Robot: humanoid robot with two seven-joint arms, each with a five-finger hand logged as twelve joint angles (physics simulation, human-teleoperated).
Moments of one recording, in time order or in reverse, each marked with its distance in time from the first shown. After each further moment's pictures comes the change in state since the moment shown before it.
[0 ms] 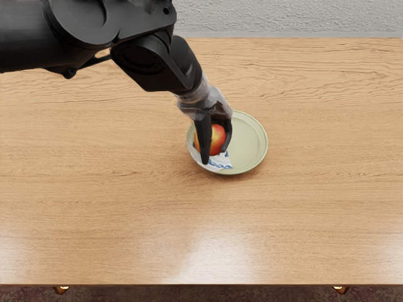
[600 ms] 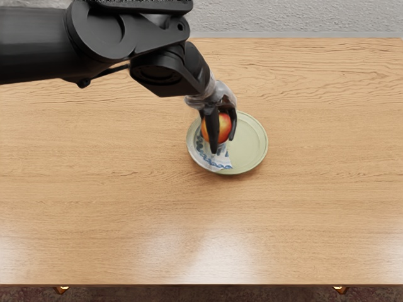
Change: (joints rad) left arm 0.018 -0.035 0.019 0.011 0.006 0.199 0.011; right arm 0.000 0.000 0.000 0.000 0.000 0.000 0.000
